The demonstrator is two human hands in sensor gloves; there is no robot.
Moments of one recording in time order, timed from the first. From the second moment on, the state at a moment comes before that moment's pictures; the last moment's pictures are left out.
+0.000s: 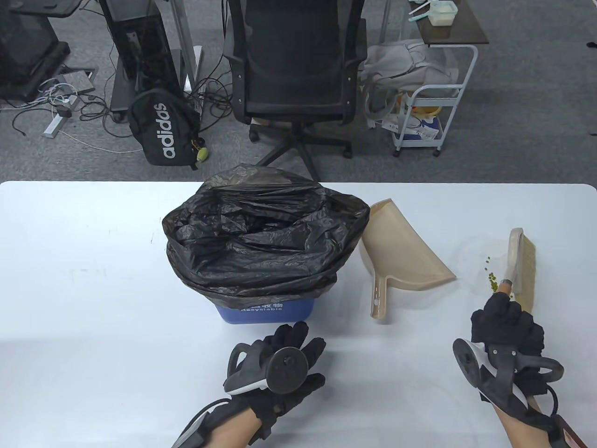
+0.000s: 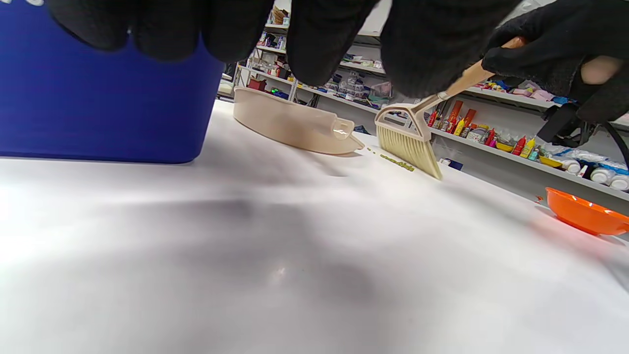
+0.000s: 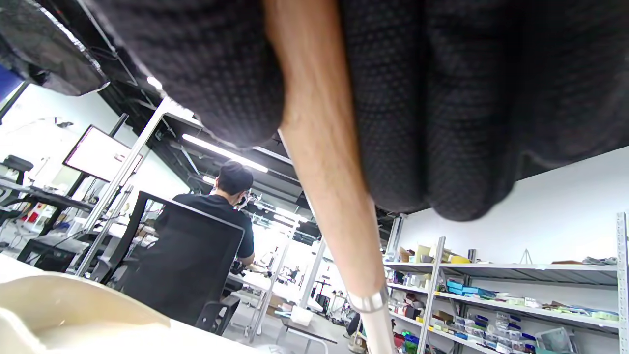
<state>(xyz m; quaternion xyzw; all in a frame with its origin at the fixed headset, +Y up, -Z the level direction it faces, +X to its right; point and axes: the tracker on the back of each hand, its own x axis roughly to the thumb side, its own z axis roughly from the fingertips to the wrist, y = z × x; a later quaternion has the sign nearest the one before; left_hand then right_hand) -0.071 -0.702 -0.227 -0.09 -0.31 0.13 0.94 0.280 -0.643 -0.227 0.06 0.30 -0.94 0.15</state>
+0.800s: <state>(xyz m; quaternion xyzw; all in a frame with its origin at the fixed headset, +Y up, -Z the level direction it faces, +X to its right) -0.071 -0.702 -0.227 -0.10 -0.31 0.13 0.94 0.261 -0.637 -0.229 0.09 0.32 -0.93 0.12</state>
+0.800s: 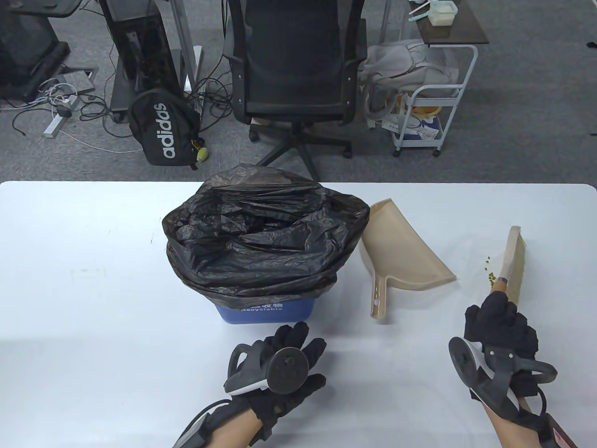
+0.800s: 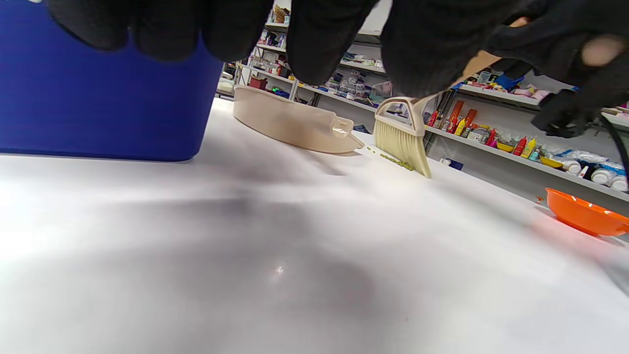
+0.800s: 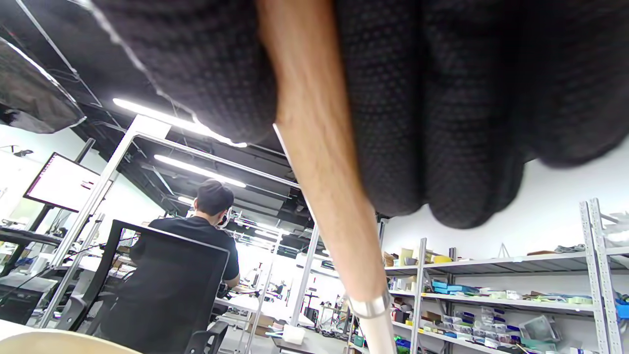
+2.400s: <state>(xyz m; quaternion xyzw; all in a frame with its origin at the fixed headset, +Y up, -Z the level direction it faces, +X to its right) -0.069 -0.698 -0.221 -0.09 -0.32 0.15 0.93 0.298 -0.628 -0.233 0.07 0.32 -0.94 0.01</state>
